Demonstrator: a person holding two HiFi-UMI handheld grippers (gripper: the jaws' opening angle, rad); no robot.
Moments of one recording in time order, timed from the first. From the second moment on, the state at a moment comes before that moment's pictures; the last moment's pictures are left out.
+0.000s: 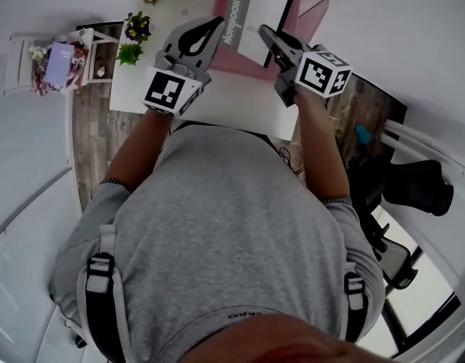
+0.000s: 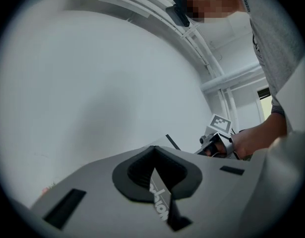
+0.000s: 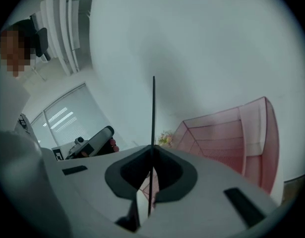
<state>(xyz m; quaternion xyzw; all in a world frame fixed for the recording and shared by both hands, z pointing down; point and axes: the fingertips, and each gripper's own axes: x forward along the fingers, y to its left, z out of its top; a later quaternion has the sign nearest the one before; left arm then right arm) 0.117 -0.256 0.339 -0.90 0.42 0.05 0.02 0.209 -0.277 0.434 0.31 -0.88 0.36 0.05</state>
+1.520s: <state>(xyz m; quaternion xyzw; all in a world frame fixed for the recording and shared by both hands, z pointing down) 0.130 -0.292 0.344 -0.90 0.44 0.05 0.02 0.201 -0.333 0.520 0.38 -0.82 0.39 0.20</state>
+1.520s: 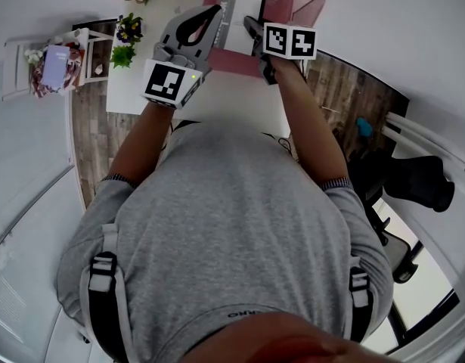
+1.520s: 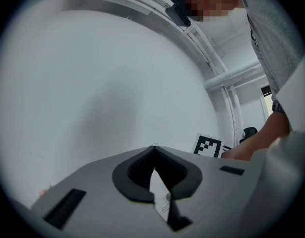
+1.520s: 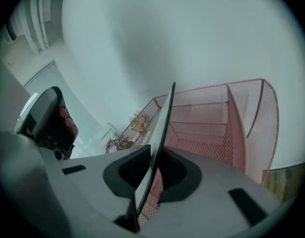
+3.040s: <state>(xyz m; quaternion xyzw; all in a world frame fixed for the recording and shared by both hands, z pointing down) 0.106 -0.282 0.353 -0.91 0.42 0.04 0.01 0.206 -0.343 0.519 0.48 -0.79 0.14 0.34</state>
